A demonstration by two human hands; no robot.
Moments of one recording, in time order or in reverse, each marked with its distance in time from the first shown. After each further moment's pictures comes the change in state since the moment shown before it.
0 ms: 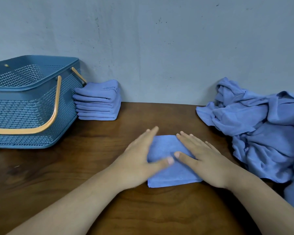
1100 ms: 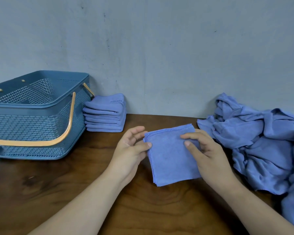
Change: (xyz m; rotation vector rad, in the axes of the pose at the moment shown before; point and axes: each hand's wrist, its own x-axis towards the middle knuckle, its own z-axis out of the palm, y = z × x) left_hand 0.021 -0.009 -0.028 -1.199 0.346 -0.138; right_hand 0.003 -0.048 -0.011 0.677 0.593 -0.266
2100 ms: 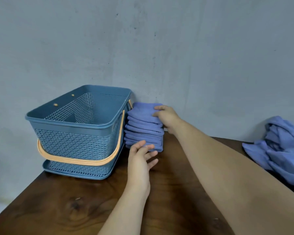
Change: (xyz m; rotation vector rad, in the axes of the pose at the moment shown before) left_hand 0.051 0.035 -0.091 -0.170 0.431 0.085; right_hand 0.259 -0.006 0.246 0.108 -0.247 0.469
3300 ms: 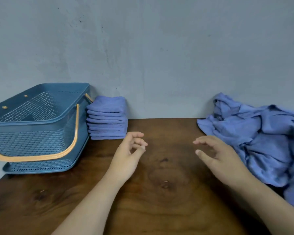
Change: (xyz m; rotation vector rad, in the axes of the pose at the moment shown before) left_hand -0.064 -0.018 0.029 0.812 -0.523 0.293; right_hand -0.287 0.129 -0.214 -0.492 0.281 -0.314
